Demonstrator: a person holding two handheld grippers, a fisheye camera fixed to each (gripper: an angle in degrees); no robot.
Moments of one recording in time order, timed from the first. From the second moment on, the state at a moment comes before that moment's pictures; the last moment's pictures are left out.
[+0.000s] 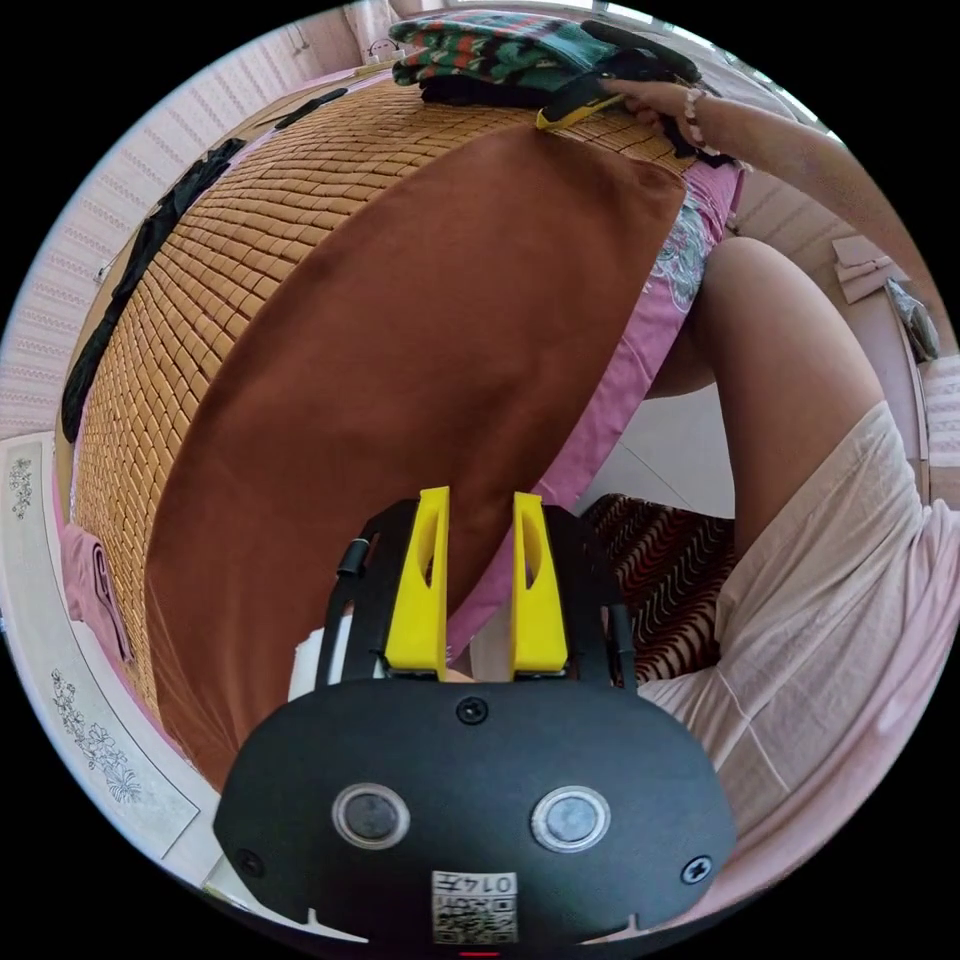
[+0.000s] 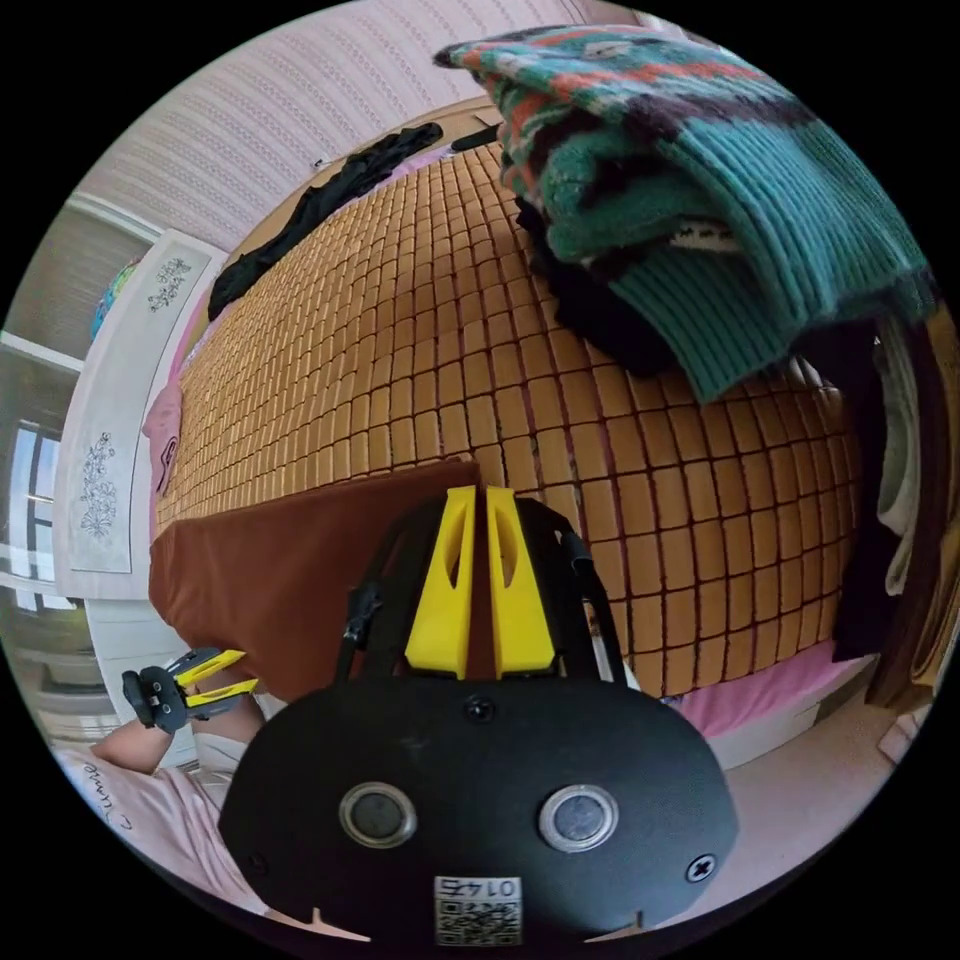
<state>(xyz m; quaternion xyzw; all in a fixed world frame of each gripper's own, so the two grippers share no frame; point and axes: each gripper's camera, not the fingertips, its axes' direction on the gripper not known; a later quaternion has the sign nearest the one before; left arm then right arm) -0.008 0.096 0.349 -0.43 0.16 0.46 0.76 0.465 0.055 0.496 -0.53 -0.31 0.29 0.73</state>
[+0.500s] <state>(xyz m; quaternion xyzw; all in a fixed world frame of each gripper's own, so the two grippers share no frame) -0.031 0.097 0.338 -0.40 0.21 0.41 0.79 0.362 0.016 0.419 -0.61 -0.32 0.06 0.72</state>
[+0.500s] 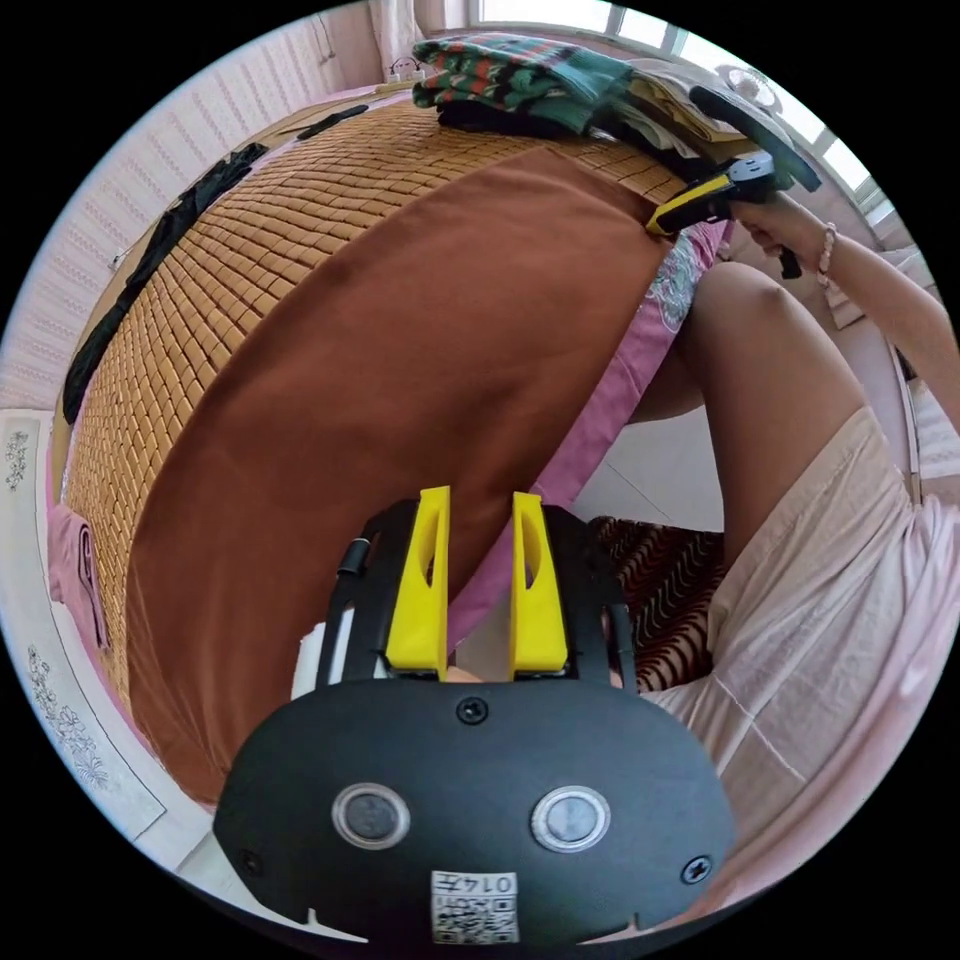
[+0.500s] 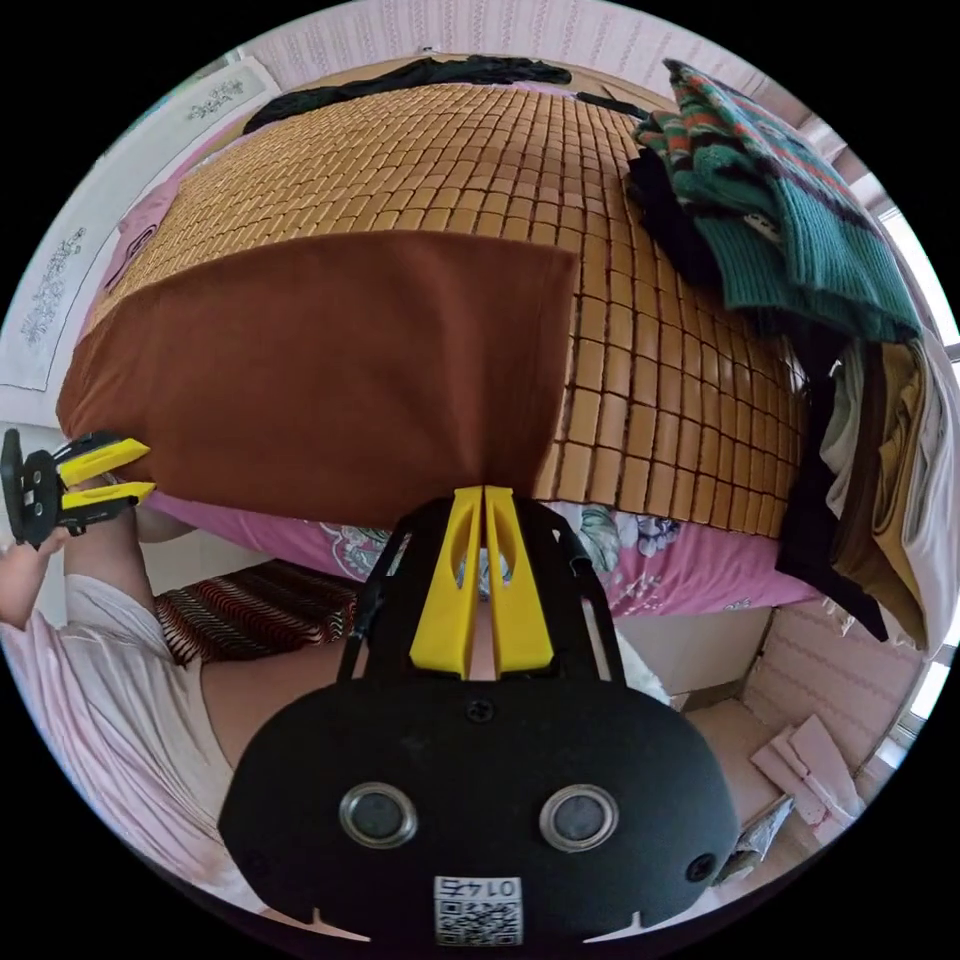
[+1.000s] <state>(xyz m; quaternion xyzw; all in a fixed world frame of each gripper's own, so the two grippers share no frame) -0.123 0.084 0.343 -0.40 0.09 0.27 0.87 0.035 -0.230 0.445 -0.39 -0.52 -0.23 0.73</state>
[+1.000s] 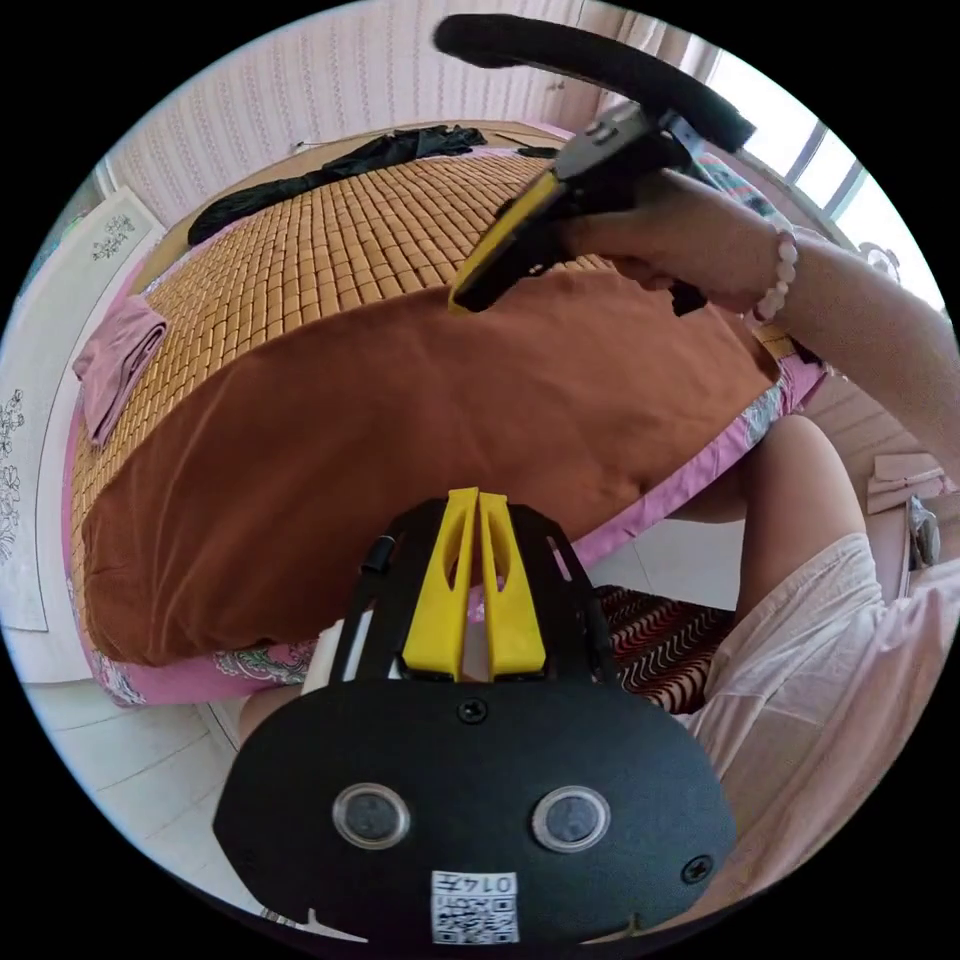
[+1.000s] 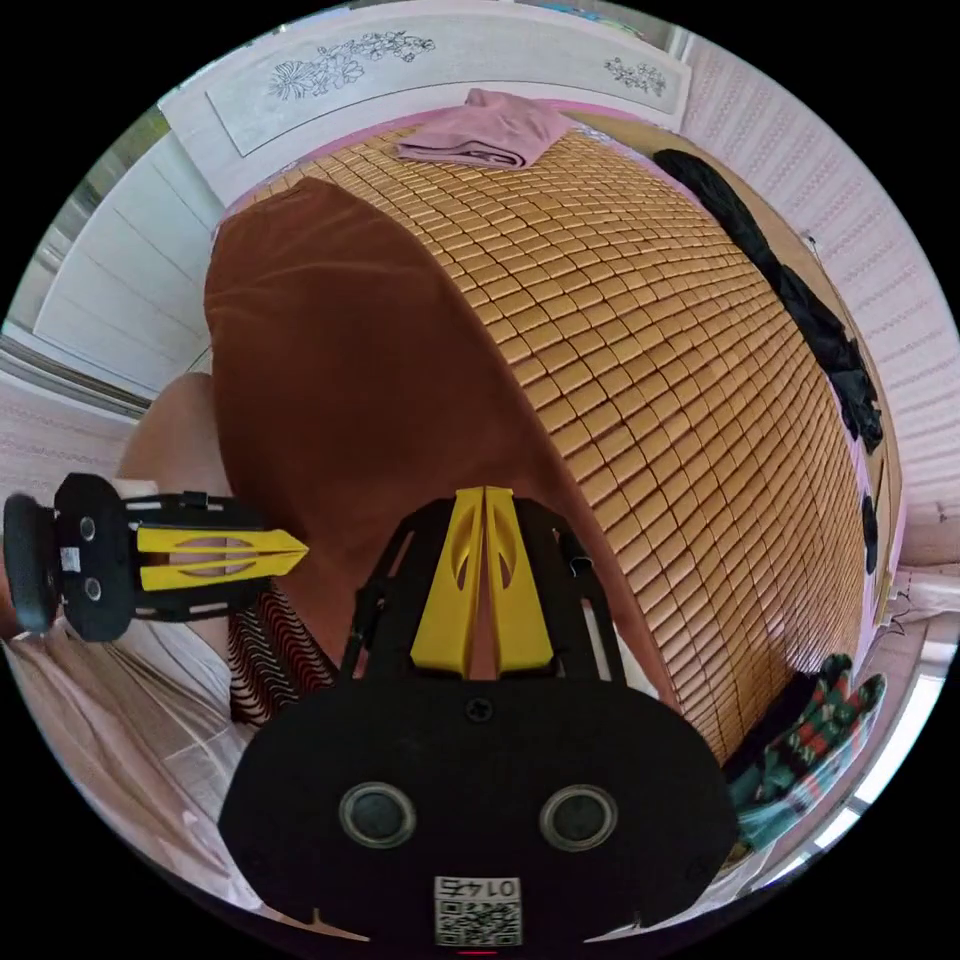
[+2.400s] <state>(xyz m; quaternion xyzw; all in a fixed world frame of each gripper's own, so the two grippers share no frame) 0.121 0.155 0.248 -0.26 0.35 0.45 0.78 0.480 0.165 0.480 -0.56 -0.37 0.33 0.66</state>
